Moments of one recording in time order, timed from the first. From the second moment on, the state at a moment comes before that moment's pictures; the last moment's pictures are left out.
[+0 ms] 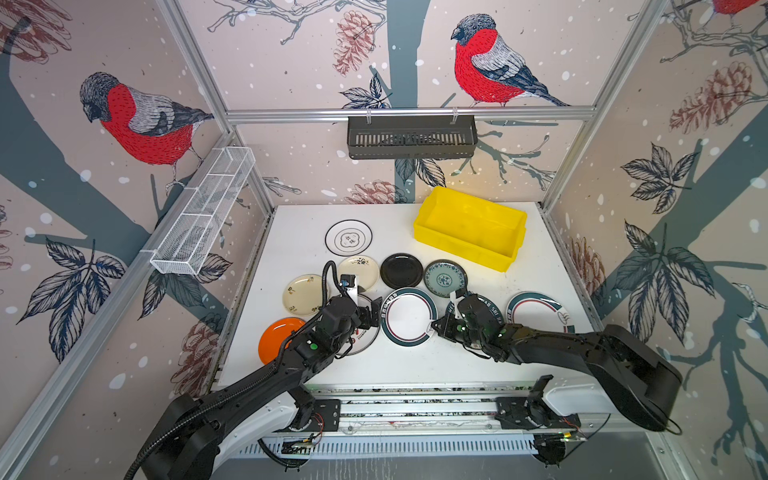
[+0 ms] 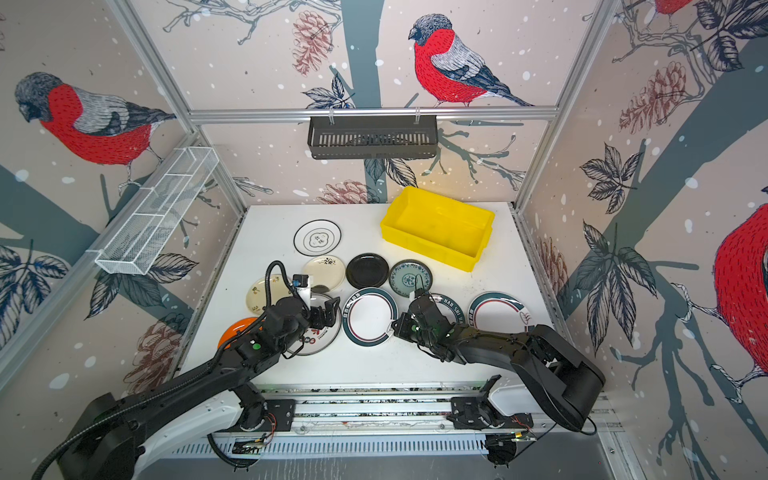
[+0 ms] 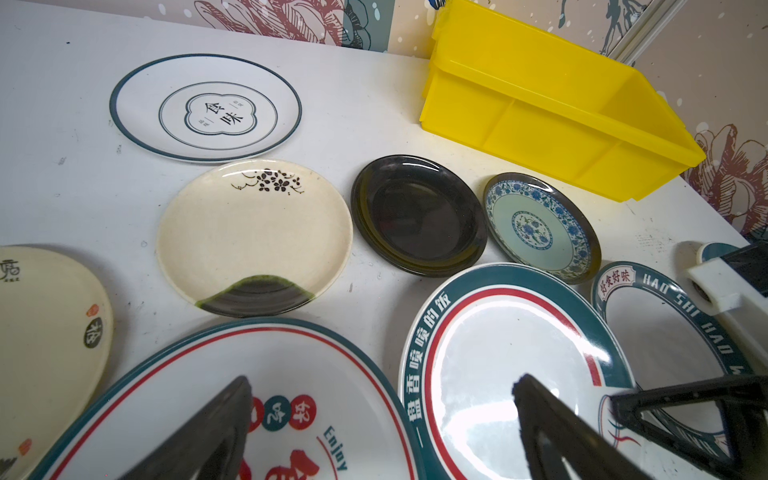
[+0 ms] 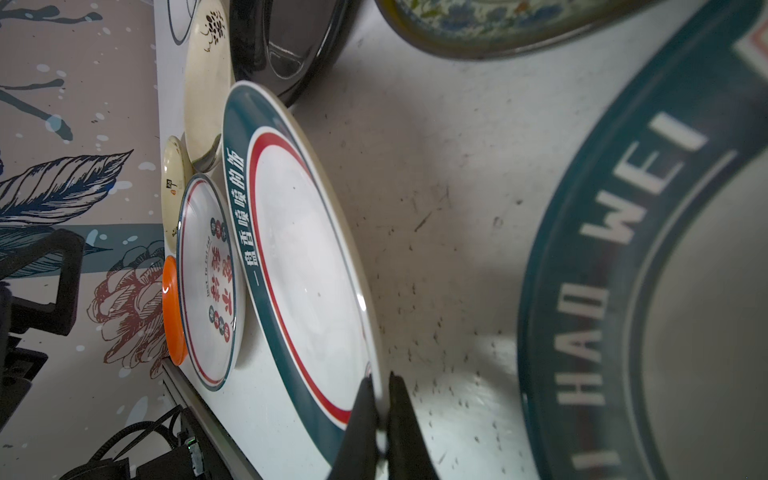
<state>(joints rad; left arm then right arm) -0.69 0.92 0.35 0.09 -0.24 -0.41 0.80 1.34 0.39 0.23 -0.17 1.02</state>
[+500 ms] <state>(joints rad) -0.69 0.94 0.35 0.09 -0.24 -0.41 0.76 1.23 0.43 0.08 -0.11 1.00</state>
